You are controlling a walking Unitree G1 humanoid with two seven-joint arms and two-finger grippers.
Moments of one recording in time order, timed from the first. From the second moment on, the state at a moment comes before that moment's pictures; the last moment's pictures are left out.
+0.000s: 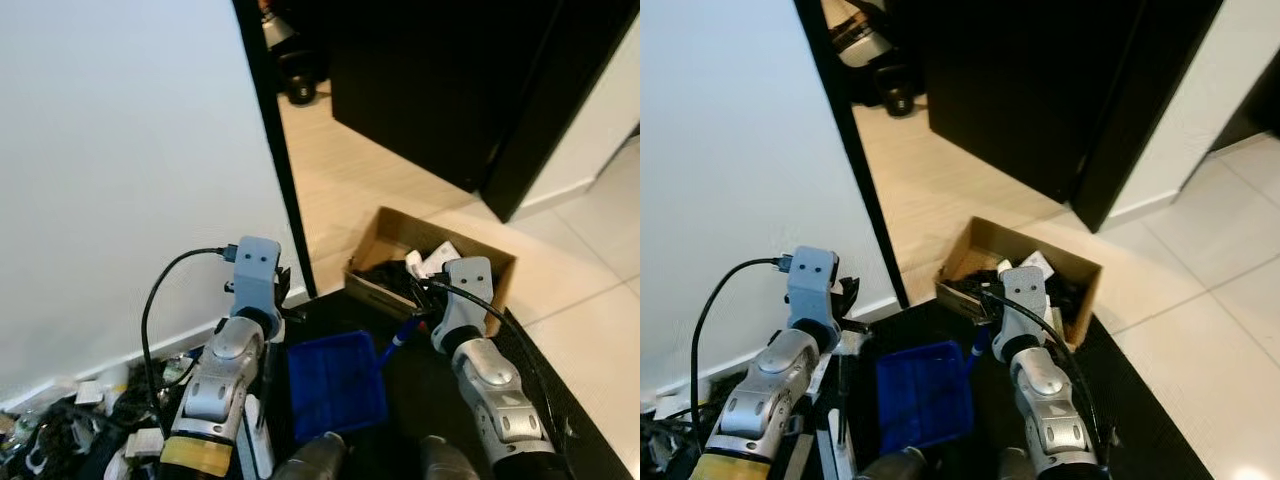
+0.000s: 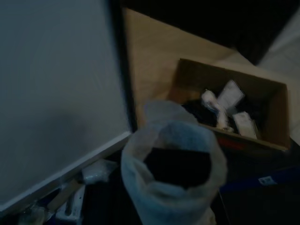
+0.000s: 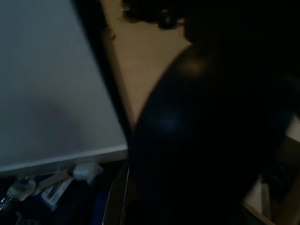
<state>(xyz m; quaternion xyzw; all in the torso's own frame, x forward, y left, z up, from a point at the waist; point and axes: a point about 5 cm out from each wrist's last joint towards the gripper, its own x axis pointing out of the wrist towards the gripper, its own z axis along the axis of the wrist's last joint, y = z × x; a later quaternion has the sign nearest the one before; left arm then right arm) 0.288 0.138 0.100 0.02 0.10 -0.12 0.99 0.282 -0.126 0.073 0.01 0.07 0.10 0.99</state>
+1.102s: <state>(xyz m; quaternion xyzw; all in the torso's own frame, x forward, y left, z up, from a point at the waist) 0.288 0.137 0.102 0.02 0.09 -0.12 0.99 0.282 -0.125 0.073 0.02 0.06 0.10 0.99</state>
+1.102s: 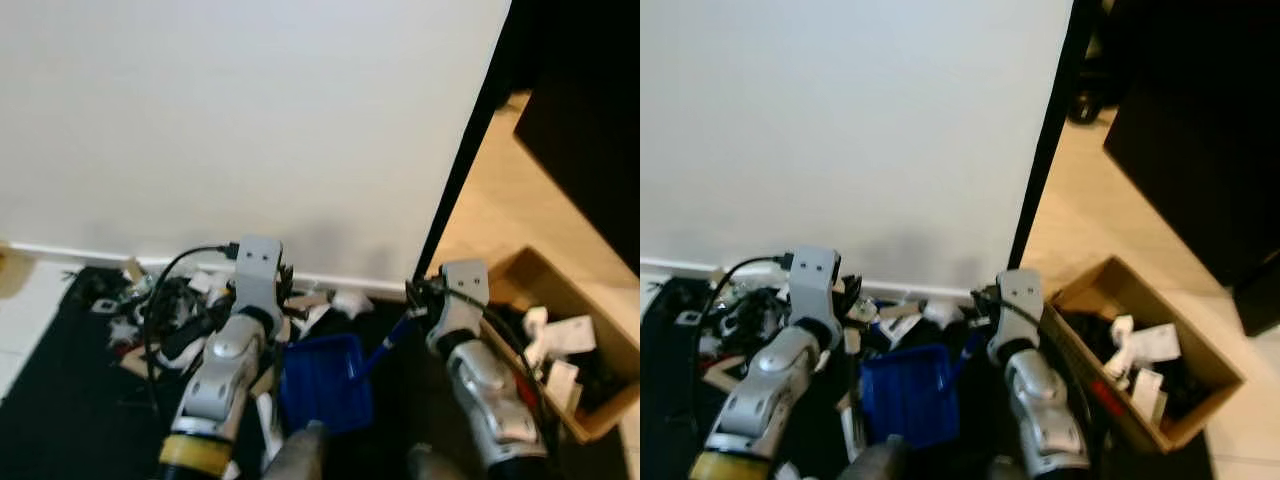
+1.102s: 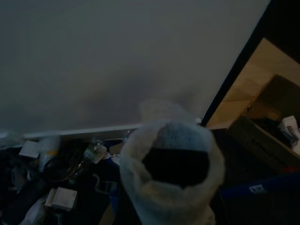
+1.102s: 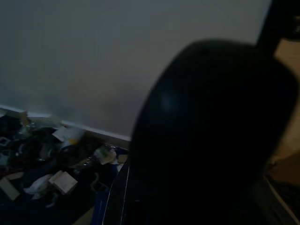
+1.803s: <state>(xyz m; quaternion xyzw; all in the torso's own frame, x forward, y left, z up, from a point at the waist) 0.293 0.154 0.109 -0.01 0.08 -0.10 0.99 0.288 -0.147 0.078 0.02 0.05 0.06 1.00</state>
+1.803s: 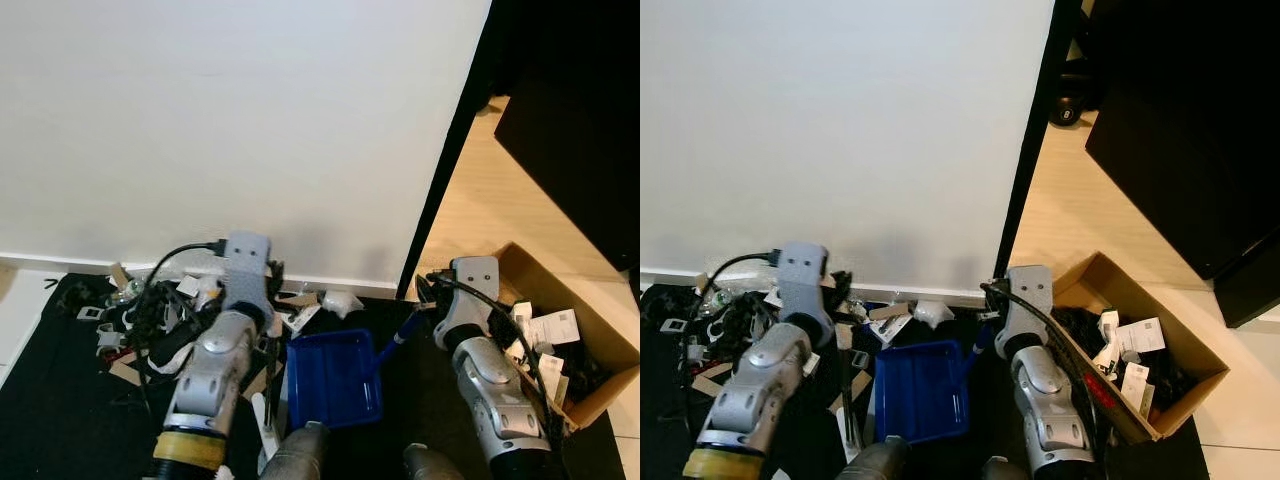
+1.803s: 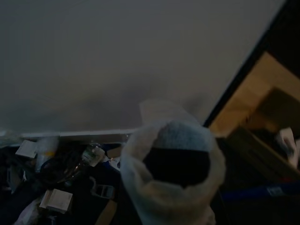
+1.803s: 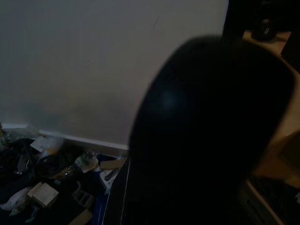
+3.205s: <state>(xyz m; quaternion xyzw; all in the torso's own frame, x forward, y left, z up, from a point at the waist) 0.301 0.215 0.157 0.10 0.00 -0.33 0.94 0.304 -0.225 0.126 -0.03 -0.01 -0.06 1.00</state>
